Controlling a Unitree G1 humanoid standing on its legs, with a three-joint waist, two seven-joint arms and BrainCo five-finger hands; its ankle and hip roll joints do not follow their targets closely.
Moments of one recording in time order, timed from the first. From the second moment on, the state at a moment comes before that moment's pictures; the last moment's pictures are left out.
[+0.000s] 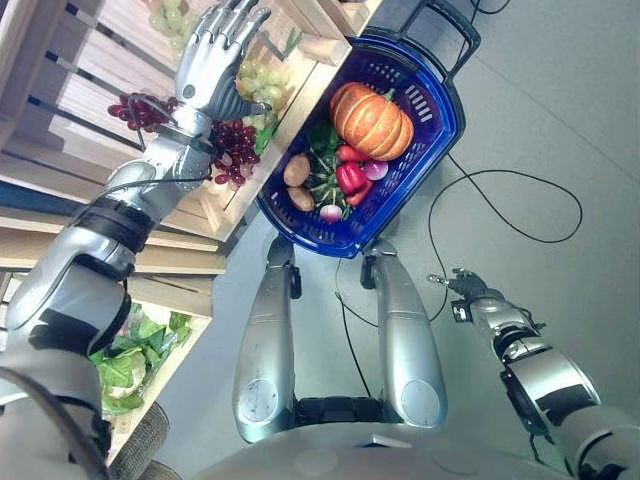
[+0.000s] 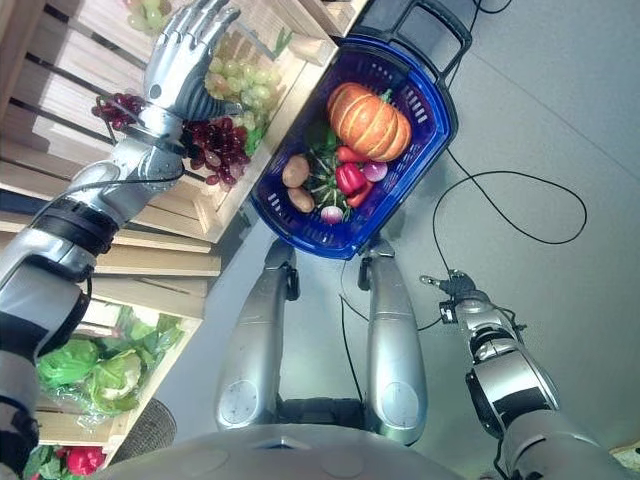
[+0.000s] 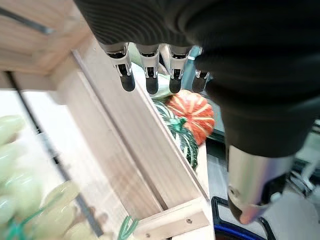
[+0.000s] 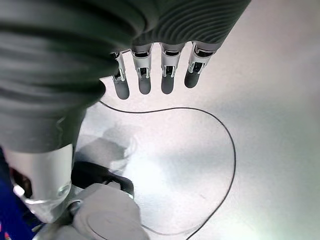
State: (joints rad) left arm -1.09 0.79 -0.81 0.69 0.60 -0.26 0.67; right arm -0.53 -0.42 0.32 1.29 0.26 0.06 -0.10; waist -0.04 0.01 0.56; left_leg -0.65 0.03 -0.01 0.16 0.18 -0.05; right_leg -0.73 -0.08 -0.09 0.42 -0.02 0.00
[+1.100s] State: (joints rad) left arm -1.28 0.77 -0.99 1.07 0.77 -0.12 0.27; right arm -0.62 -0.46 0.37 1.25 0.25 0.10 -0.08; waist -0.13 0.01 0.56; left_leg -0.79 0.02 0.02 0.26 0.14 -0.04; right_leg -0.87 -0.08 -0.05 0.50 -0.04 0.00
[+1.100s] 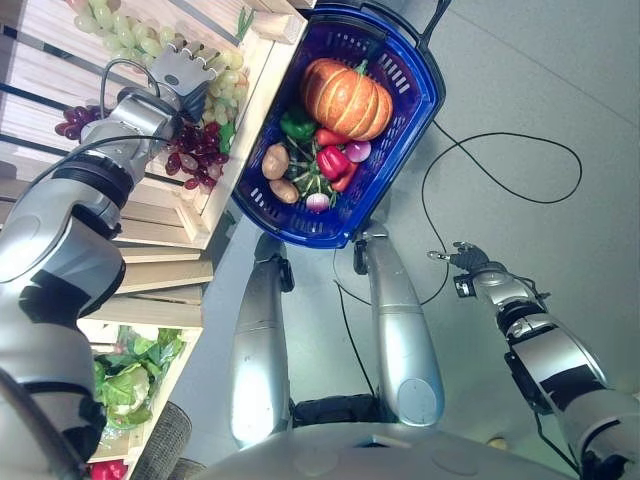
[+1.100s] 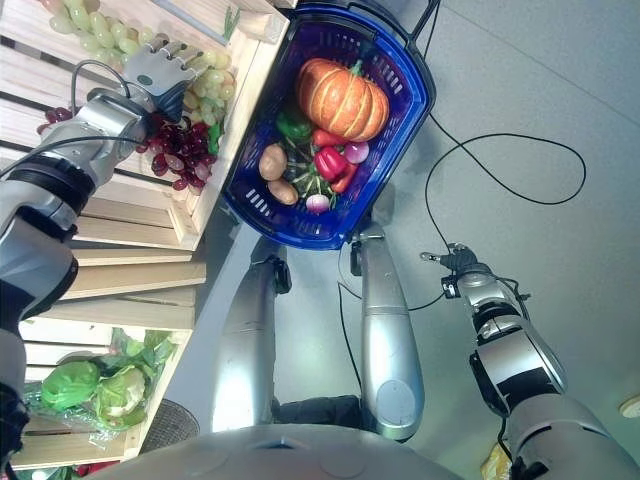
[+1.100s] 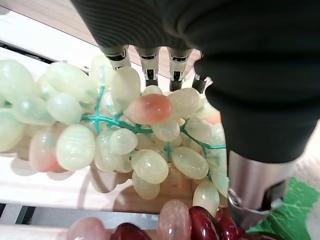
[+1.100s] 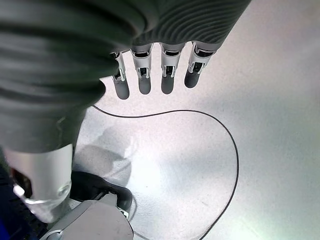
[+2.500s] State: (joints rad) left arm -1.30 0.72 -0.93 1.17 0.79 -0.05 0.48; right arm -0.68 -0.47 0.41 1.23 0.26 0.10 -0.09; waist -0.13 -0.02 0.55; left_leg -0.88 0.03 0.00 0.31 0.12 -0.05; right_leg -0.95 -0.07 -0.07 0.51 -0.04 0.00
